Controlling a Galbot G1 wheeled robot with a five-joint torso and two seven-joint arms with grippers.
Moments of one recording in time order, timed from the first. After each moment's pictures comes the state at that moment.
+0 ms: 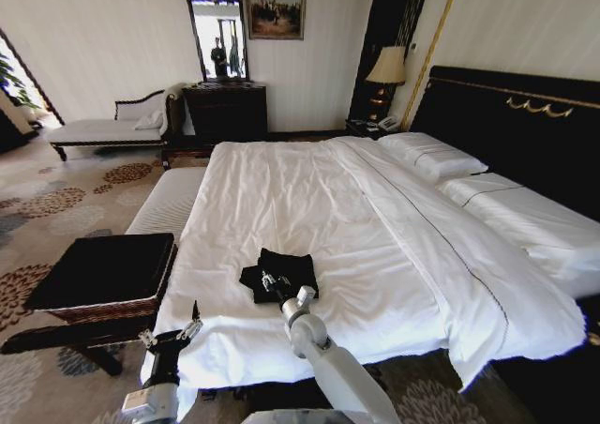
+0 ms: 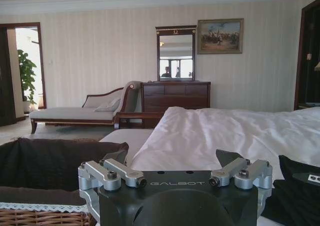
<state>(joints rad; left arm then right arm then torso) 1.95 -1.35 -0.58 -2.18 -0.19 -0.27 -0.31 -1.08 1.42 -0.15 1.64 0.72 -0.05 0.22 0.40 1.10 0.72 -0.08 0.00</state>
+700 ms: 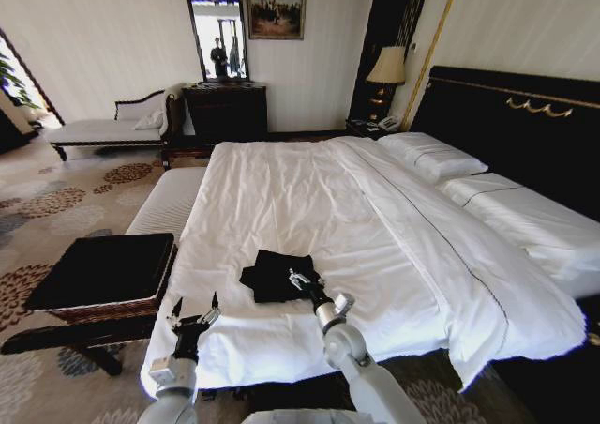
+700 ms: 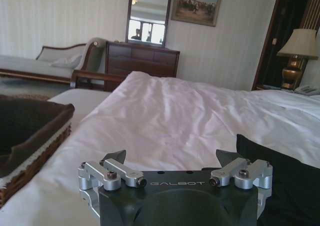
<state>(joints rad) 1.70 -1.19 -0.45 -2.11 -0.46 -0.02 -0.30 -1.32 1.34 0.23 1.82 0.81 -0.05 0.18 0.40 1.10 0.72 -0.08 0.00</state>
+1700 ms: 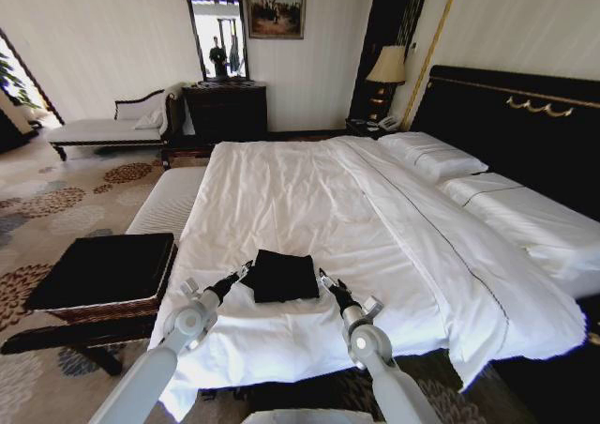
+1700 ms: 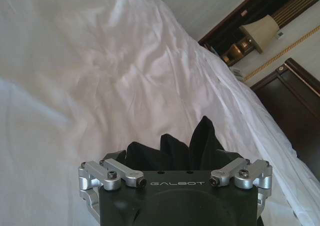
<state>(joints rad) 1.12 -1.00 -0.22 -1.70 -1.36 0.27 -0.11 -1.29 1.34 0.31 1.76 0.90 -0.10 0.21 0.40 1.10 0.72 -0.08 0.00</state>
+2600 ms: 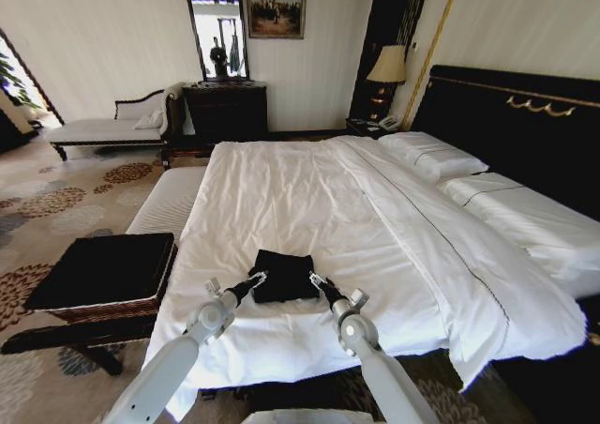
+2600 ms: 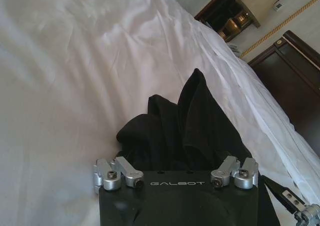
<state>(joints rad) 1.04 -1.05 -0.08 -1.61 -1.31 0.26 -0.10 -1.15 1.33 0.21 1.59 0.98 -0.12 0.16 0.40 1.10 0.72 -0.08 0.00</state>
